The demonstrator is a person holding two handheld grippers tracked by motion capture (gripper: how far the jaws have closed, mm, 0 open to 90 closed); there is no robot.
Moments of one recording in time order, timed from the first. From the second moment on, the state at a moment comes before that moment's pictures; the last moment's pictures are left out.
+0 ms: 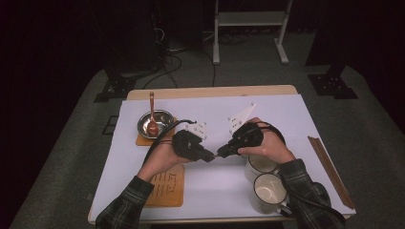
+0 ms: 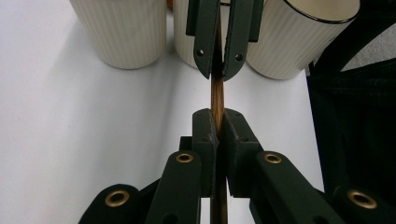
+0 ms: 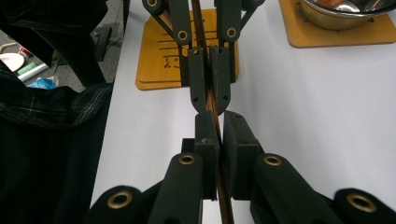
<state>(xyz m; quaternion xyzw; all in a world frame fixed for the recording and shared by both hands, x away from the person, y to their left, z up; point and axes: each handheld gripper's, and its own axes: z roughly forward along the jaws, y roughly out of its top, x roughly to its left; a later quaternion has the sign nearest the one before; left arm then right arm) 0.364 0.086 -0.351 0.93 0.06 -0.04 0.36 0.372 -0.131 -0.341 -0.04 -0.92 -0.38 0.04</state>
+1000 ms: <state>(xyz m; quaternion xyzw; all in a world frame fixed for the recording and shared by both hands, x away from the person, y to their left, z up) 0.372 0.099 -0.355 0.93 0.10 -0.02 0.35 0.379 -0.162 -0.335 -0.10 -0.90 -0.41 -0.02</state>
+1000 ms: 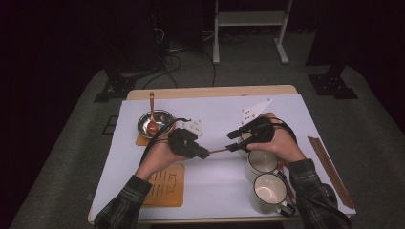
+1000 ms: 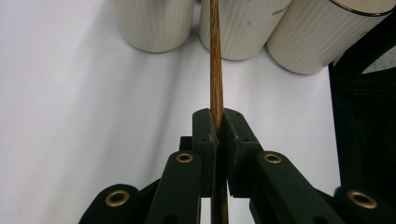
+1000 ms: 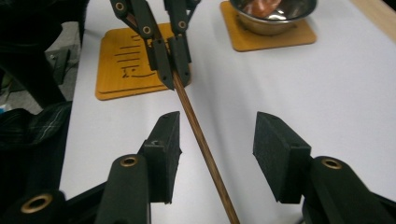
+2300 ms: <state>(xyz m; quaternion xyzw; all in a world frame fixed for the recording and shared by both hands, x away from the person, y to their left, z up) 0.389 0.141 -0.352 0.92 0.18 0.01 0.36 0.396 -0.254 -0.333 -0.24 -0.85 -0.45 -0.11</state>
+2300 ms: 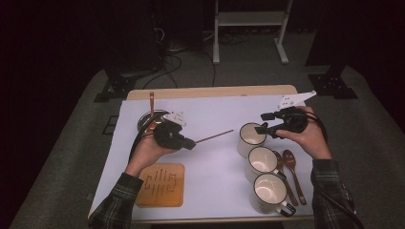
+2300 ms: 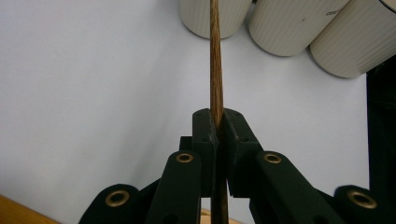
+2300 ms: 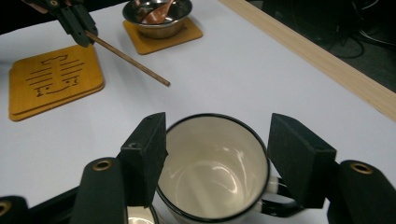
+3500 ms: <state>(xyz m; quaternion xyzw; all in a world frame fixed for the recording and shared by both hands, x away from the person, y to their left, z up) 0.408 0.168 -0.348 0.90 0.21 0.04 0.38 0.422 -0.316 -0.409 -0.40 -0.80 -0.40 -0.18</state>
